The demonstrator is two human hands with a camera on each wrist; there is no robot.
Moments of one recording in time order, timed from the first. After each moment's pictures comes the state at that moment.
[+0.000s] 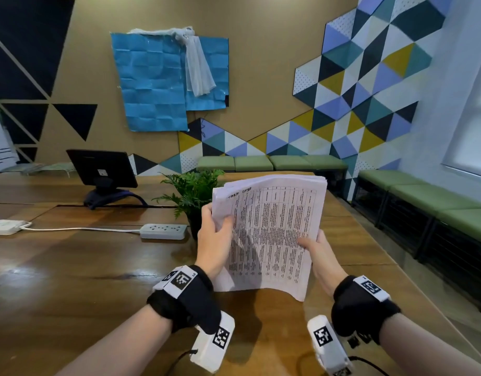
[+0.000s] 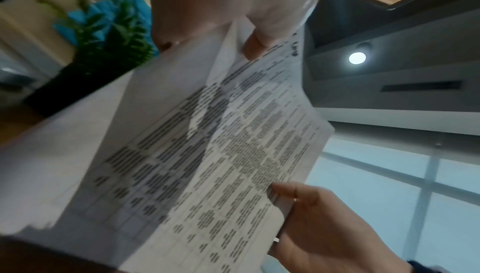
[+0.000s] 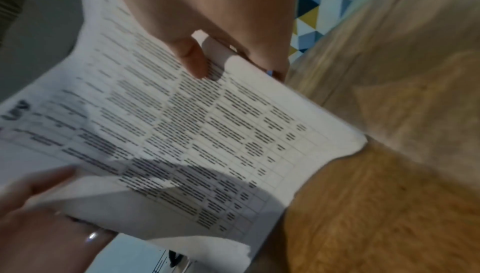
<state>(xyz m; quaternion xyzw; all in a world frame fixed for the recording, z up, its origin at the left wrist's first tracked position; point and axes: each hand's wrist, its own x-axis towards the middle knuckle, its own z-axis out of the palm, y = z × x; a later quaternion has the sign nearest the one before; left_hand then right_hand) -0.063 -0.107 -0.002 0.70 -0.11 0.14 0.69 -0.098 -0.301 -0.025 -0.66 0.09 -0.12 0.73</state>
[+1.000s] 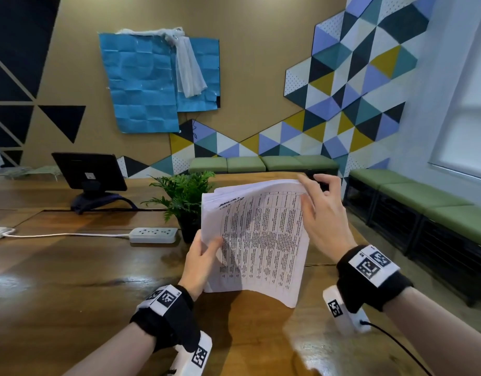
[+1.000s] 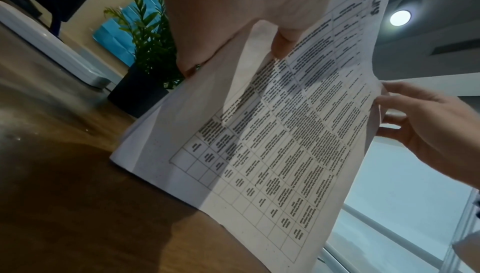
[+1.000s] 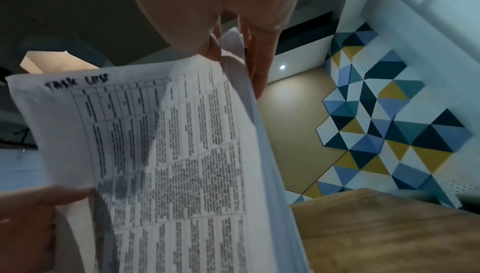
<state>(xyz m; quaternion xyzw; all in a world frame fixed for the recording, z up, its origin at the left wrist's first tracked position) -0.046 -0.095 -0.046 0.69 -0.11 0.03 0.71 -0.098 -0.317 0.037 -0.87 -0.04 -0.43 0.22</state>
